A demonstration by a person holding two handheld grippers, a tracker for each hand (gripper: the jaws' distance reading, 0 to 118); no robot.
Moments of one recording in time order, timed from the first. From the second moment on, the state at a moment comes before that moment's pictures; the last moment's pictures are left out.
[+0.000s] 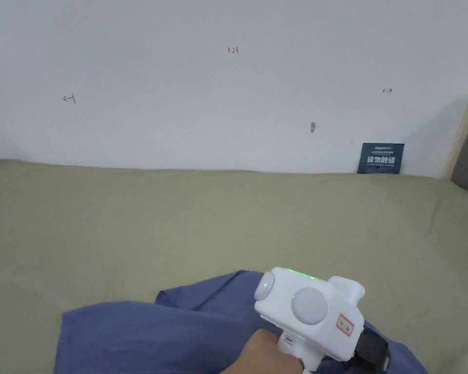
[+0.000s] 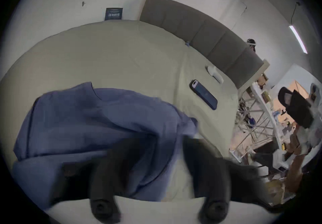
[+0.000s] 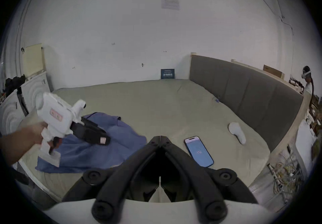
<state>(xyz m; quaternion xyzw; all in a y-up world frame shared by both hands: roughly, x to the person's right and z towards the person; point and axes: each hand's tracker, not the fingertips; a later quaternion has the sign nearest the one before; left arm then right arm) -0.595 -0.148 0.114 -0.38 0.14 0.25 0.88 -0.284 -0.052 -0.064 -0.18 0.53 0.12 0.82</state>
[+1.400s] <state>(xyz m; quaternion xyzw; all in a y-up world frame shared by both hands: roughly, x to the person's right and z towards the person) -0.782 -0.178 0.470 -0.36 0.52 0.43 0.65 -0.362 -0.085 -0.022 -0.20 0.61 0.13 0.76</state>
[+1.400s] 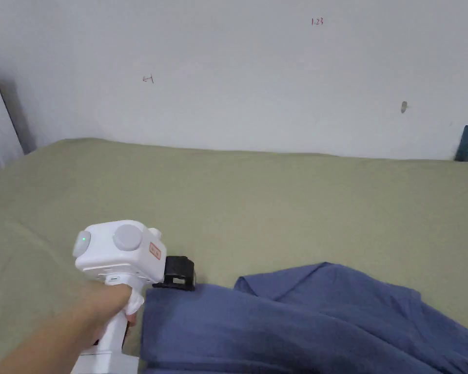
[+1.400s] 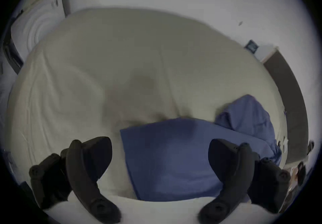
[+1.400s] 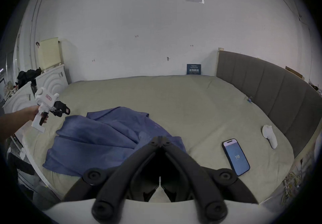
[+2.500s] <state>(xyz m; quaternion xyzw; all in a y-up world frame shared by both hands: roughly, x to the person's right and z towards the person) -0.755 -0.173 0.457 -0.35 0.49 0.39 0.70 -0.502 -0.205 -0.077 -0.48 0.55 0.19 0.66</state>
